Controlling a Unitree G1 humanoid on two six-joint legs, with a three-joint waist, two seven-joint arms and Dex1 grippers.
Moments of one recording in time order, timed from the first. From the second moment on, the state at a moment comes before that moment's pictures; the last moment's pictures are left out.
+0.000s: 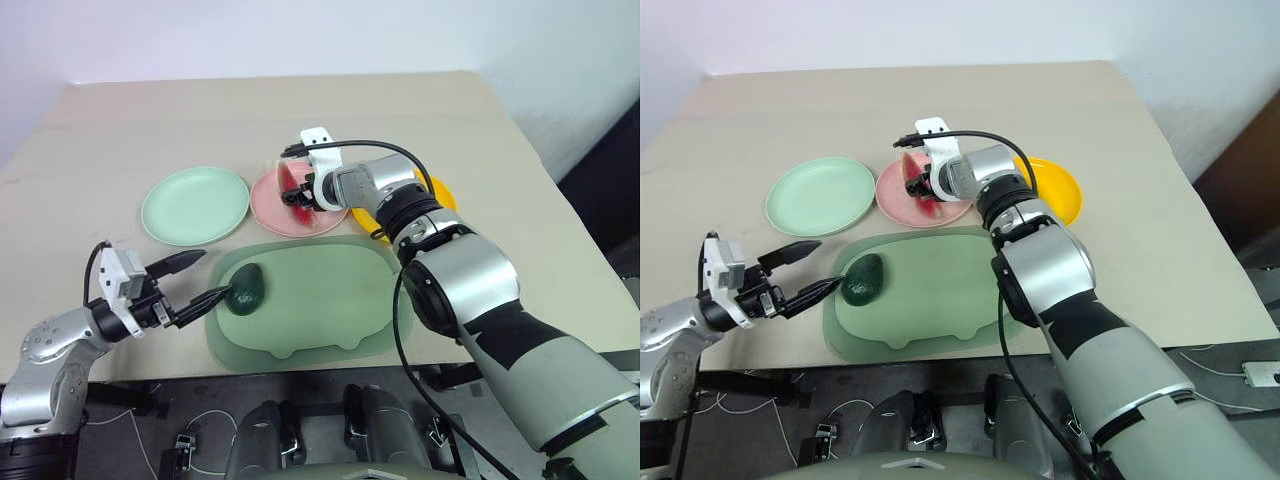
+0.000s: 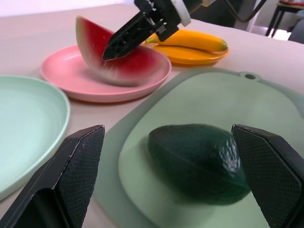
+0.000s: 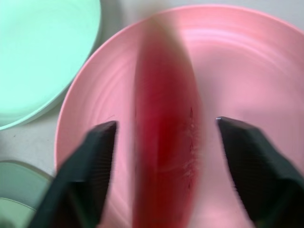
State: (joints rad) left arm 0.05 0.66 0.33 -0.14 -0.60 0.17 -1.06; right arm -1.48 0.00 0.09 1.27 0.22 0.67 0.37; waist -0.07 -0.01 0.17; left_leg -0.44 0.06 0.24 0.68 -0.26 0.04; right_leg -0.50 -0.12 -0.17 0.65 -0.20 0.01
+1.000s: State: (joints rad) left arm 0.03 0.69 0.36 -0.12 -0.61 0.19 -1.11; right arm -0.72 -0.28 -0.05 -0.22 0.41 0.97 0.62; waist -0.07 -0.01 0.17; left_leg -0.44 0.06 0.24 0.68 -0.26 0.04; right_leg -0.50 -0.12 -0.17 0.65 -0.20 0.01
